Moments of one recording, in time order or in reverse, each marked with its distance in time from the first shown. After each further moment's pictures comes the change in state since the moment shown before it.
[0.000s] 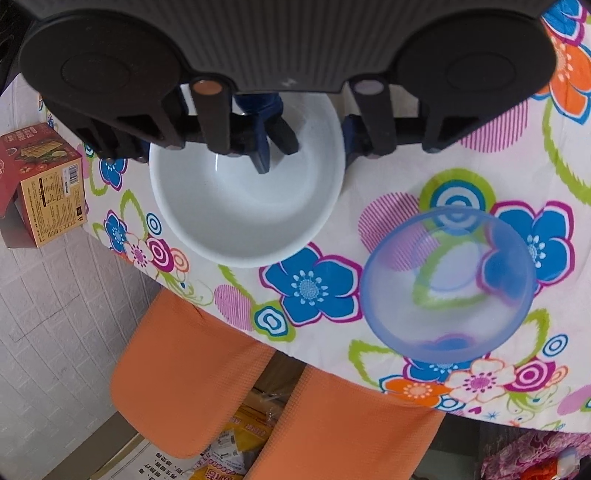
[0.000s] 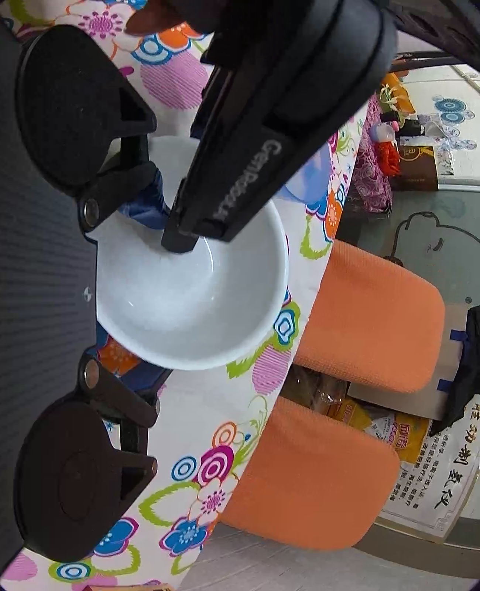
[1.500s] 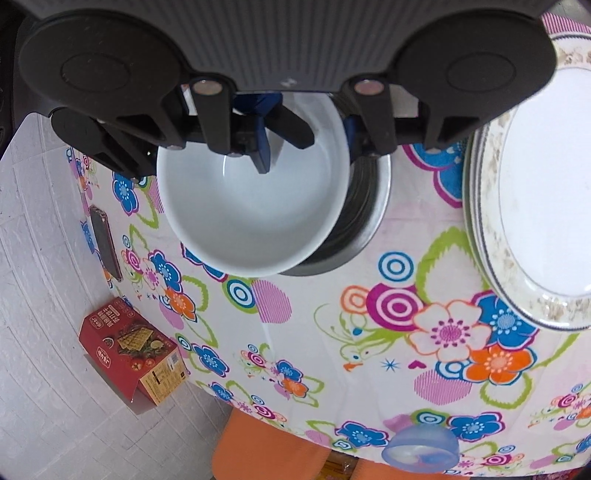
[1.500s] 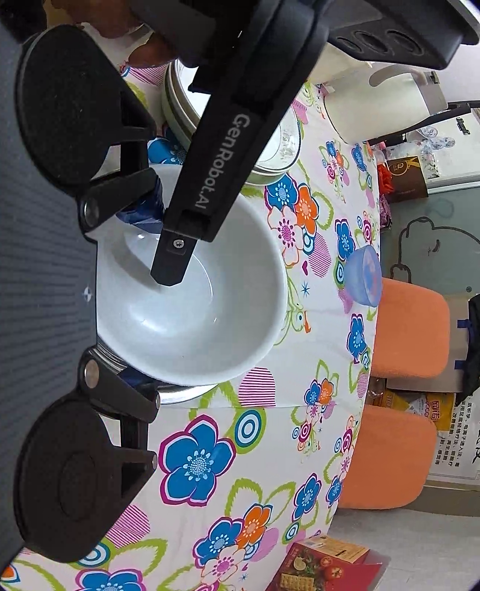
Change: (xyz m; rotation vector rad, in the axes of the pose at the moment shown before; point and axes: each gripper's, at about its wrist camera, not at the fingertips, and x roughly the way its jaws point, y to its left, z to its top) left arm -0.144 0.016 -0.224 0.197 0.133 -0.161; right arm -0.188 0.098 -0.151 0.179 0.021 0.031
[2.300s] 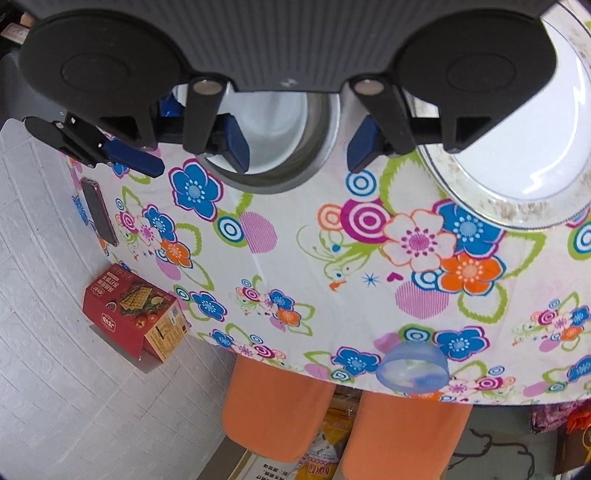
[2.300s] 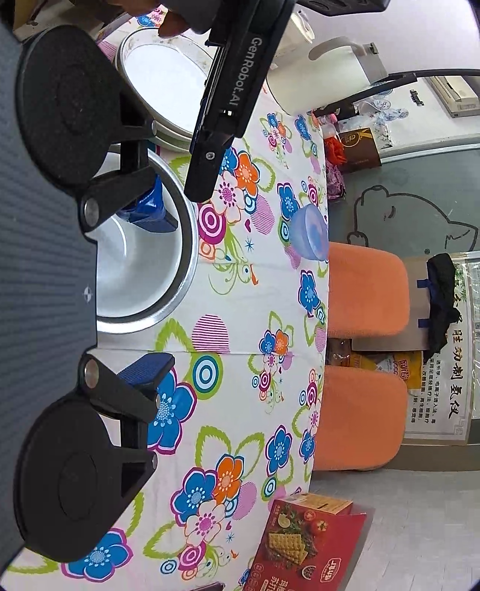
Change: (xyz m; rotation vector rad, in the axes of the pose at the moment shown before) left arm -0.039 0.003 0.033 0.093 -0.153 0.067; right arm -0.024 -0.031 0.016 0.085 -0.128 -0.060
